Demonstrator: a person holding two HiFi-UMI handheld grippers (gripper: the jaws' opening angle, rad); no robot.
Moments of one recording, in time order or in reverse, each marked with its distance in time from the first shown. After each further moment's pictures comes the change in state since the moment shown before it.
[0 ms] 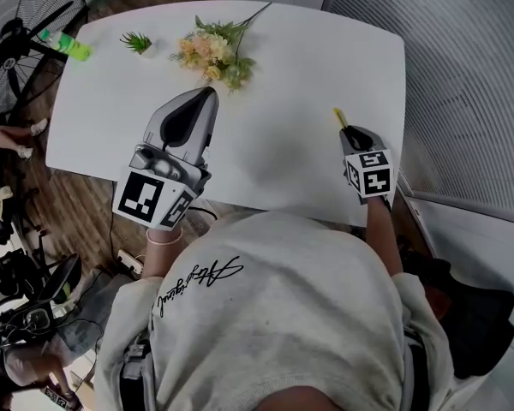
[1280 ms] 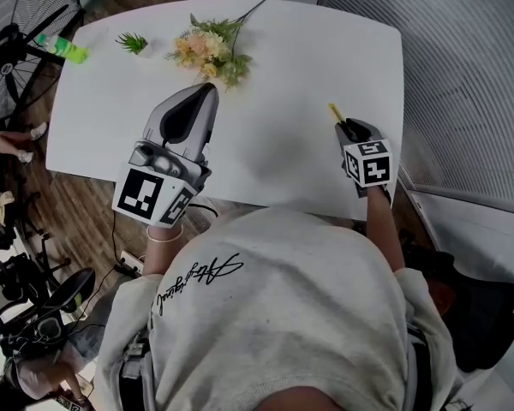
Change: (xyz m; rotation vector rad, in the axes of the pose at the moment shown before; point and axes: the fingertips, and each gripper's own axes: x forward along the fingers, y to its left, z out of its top) left arm 0.003 -0.006 0.000 0.001 -0.002 -0.027; right arm 0.006 0.003 -0.004 0.060 0.018 0.015
